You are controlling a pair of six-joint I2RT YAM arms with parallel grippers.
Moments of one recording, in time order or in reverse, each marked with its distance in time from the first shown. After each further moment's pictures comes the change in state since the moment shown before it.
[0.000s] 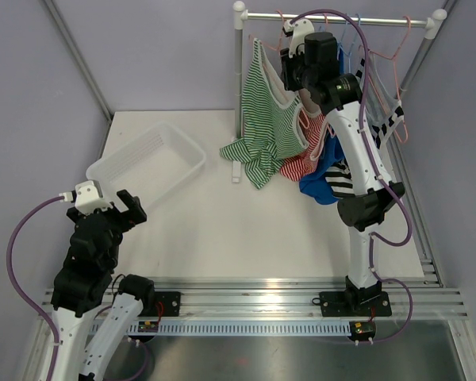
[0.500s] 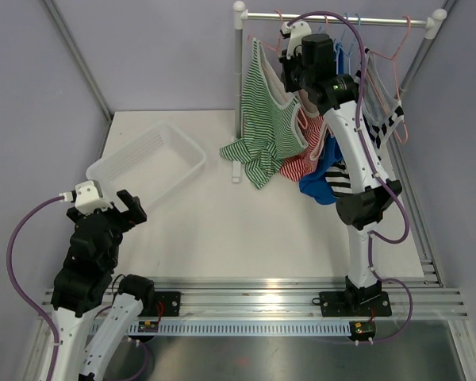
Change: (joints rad) left arm 0.000 0.000 0.000 0.000 0.000 0.000; right arm 0.000 0.023 -0.003 0.024 0.003 -0.011
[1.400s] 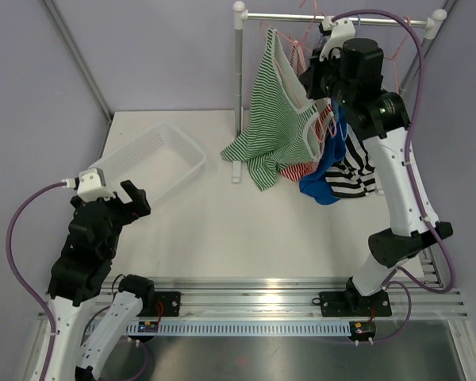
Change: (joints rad) left arm 0.000 0.093 0.072 -0.008 0.070 -0.013; right arm 0.000 -0.398 -0.307 0.039 -0.019 0.136
